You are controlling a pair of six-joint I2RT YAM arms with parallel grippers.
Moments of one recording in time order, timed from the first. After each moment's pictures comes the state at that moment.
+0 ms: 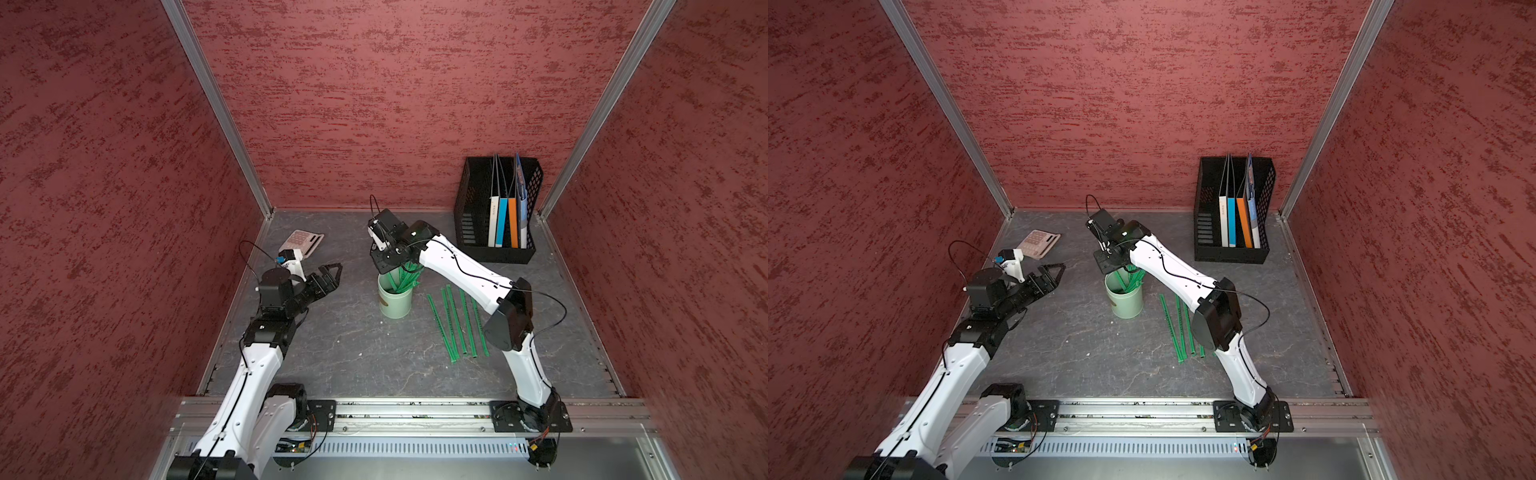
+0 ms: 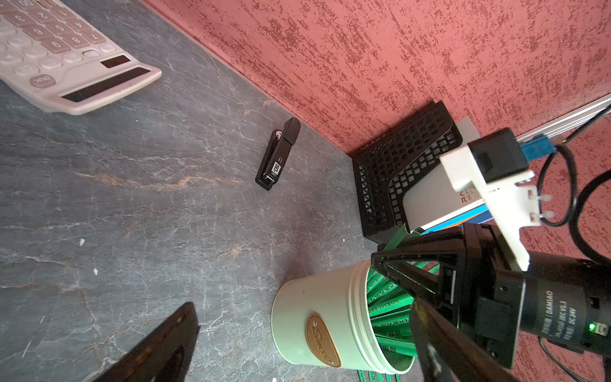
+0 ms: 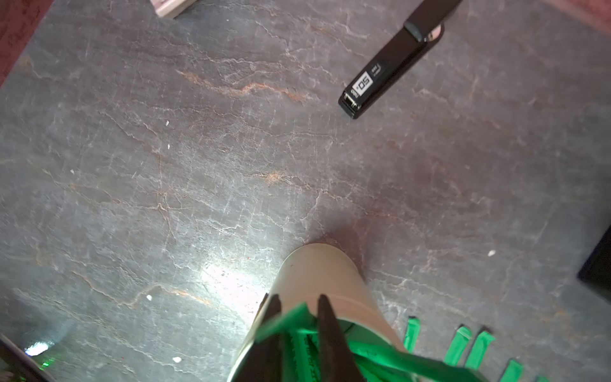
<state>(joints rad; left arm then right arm) -0.01 0.83 0.58 -0.14 0.40 -0.66 0.81 2.18 2.24 -1.09 0.07 0.27</state>
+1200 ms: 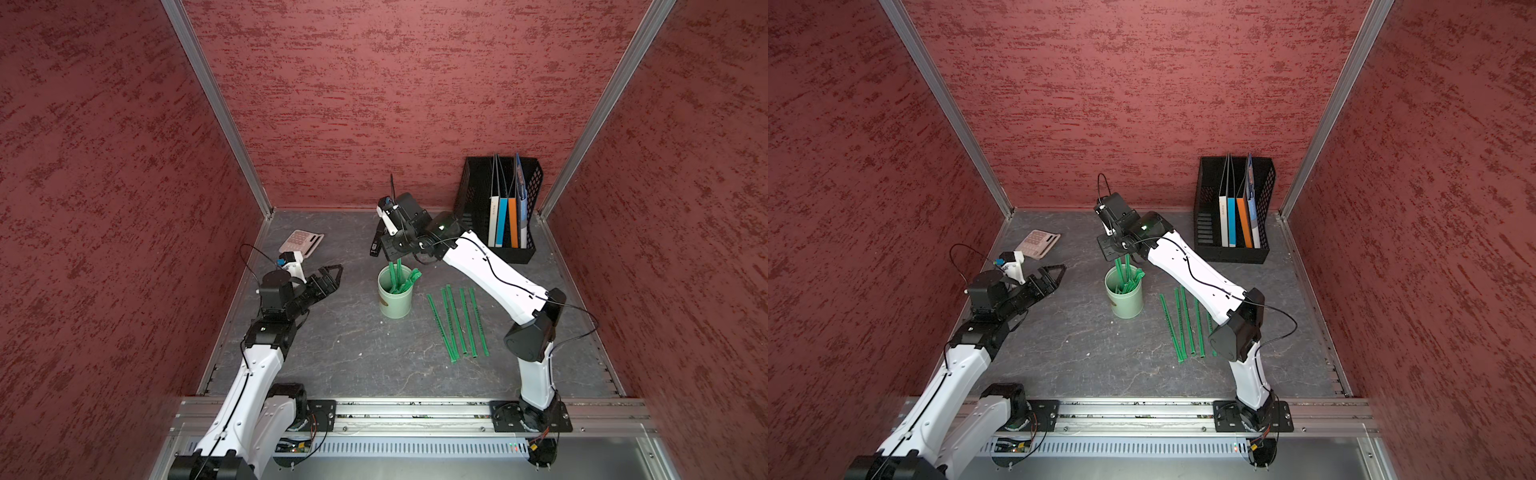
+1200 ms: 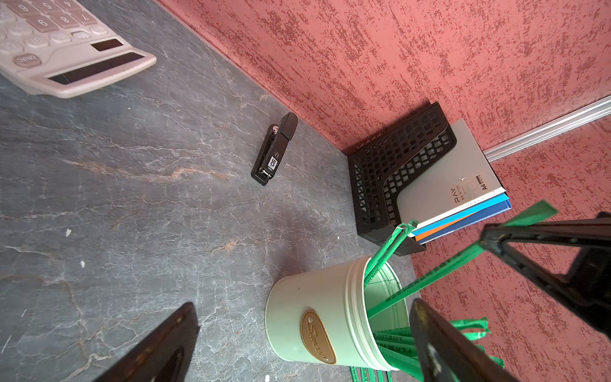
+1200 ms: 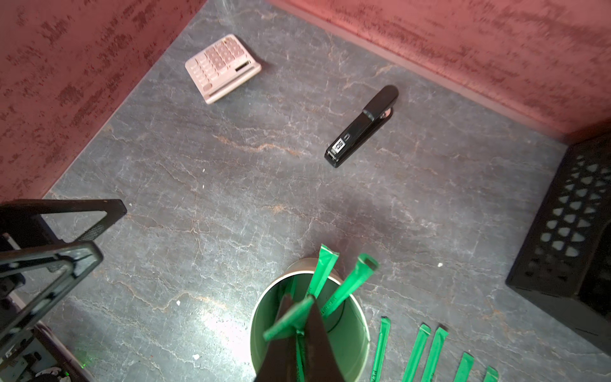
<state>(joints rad) -0.01 0.83 0.55 -0.11 0.42 -0.70 0.81 1.98 2.24 -1.07 0.13 0.24</state>
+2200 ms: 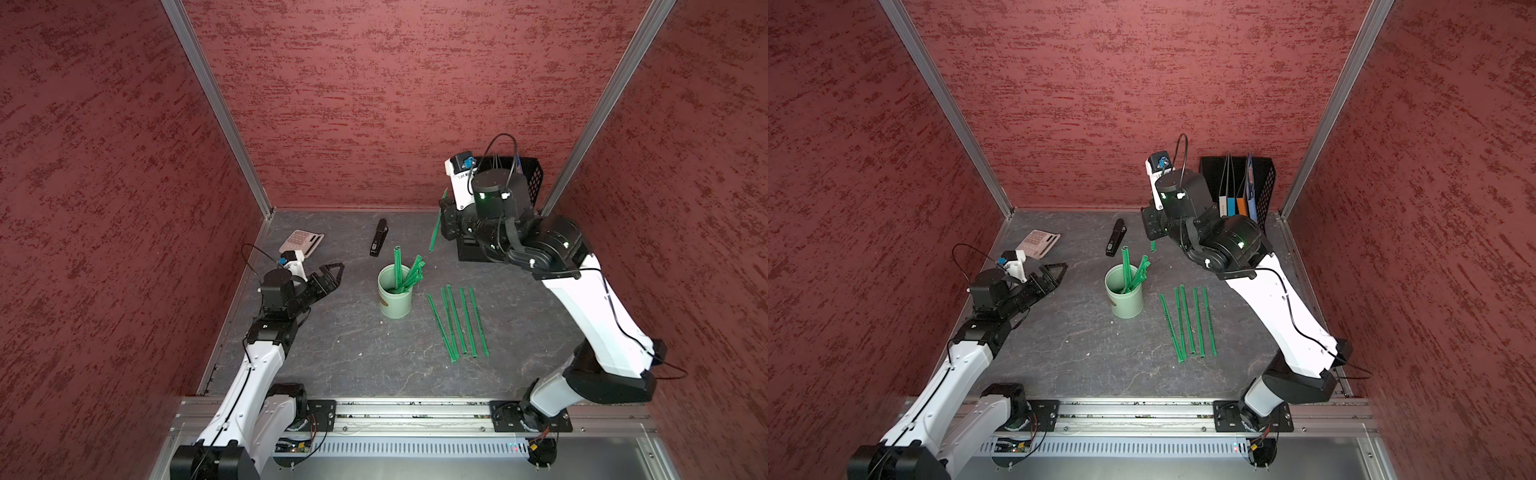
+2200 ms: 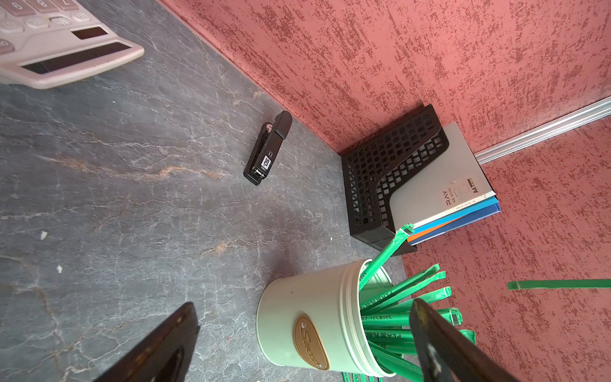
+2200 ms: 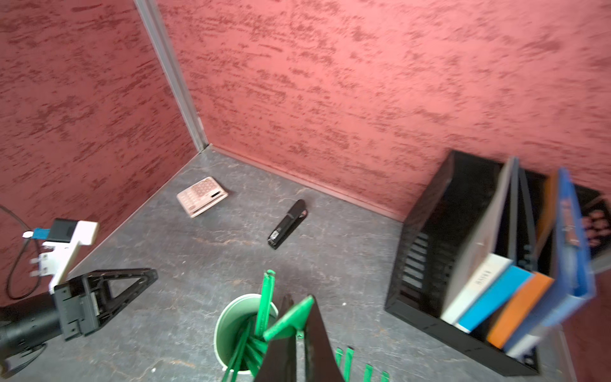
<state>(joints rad) -0.01 0.86 0.54 -0.05 0.44 -0.74 0.81 1.58 2.24 -1.08 0.41 0.15</state>
